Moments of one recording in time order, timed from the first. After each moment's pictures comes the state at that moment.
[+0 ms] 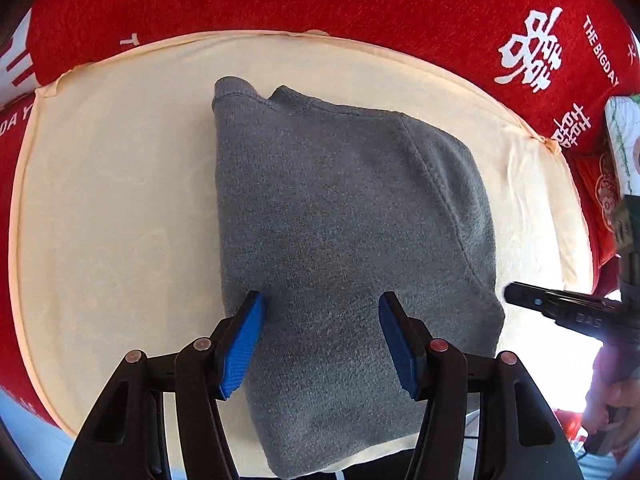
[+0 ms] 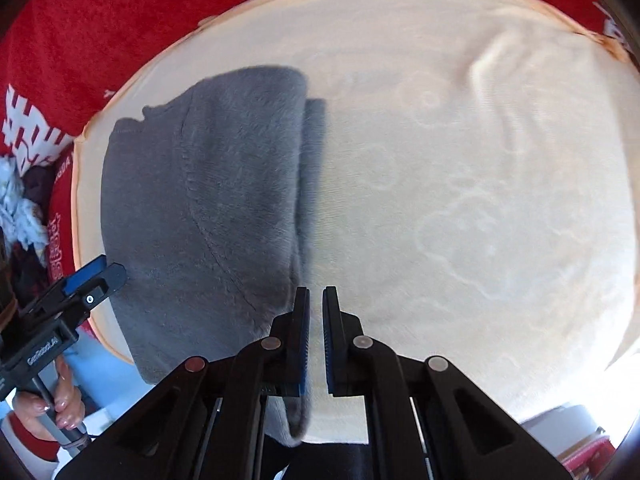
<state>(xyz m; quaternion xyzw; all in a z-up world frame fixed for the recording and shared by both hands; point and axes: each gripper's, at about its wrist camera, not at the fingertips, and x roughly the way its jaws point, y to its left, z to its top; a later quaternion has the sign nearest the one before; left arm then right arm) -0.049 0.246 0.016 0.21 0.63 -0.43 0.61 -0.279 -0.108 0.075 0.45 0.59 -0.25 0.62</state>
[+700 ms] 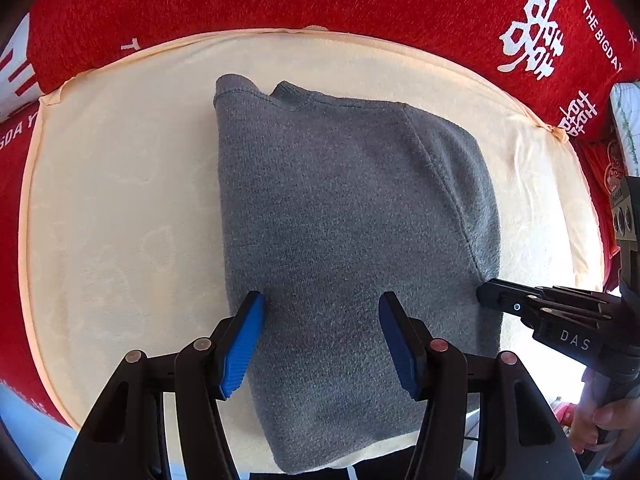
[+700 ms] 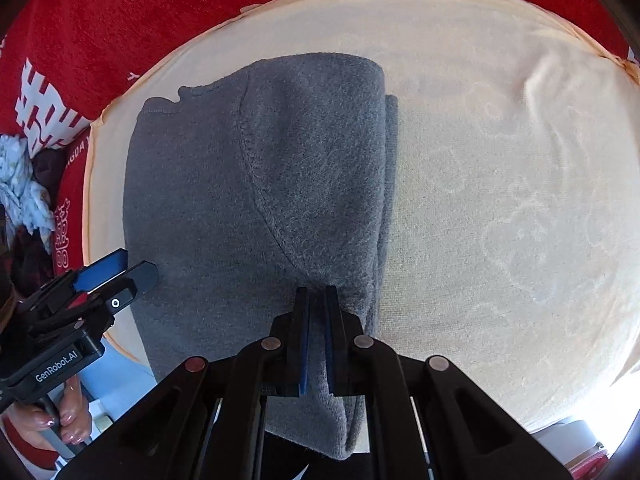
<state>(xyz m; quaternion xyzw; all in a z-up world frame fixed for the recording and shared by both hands) -0.057 0.247 0.016 0.24 0.62 -0.42 0.61 -0.237 -0.079 0.068 0.43 0.59 -0.22 0.65</state>
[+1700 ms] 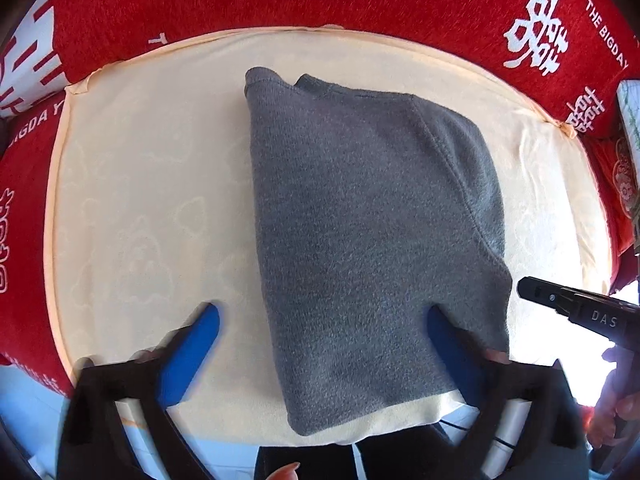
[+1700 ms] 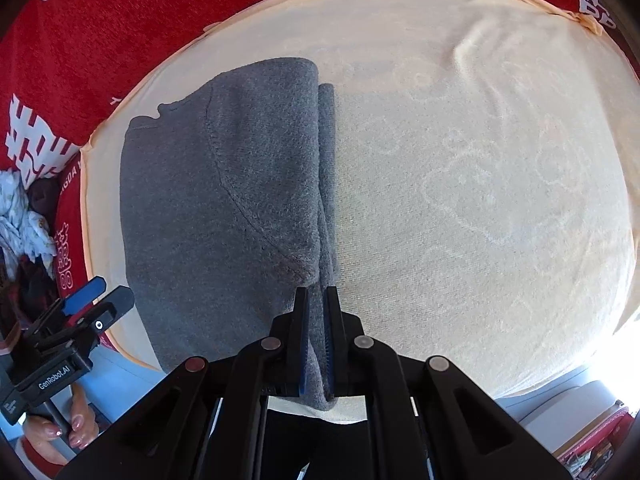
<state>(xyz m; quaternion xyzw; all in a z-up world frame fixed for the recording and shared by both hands) -0.061 0.273 0.036 0.26 0.62 -0.39 0.63 -0.279 -0.079 0.091 0.46 0.58 -0.26 0.62</state>
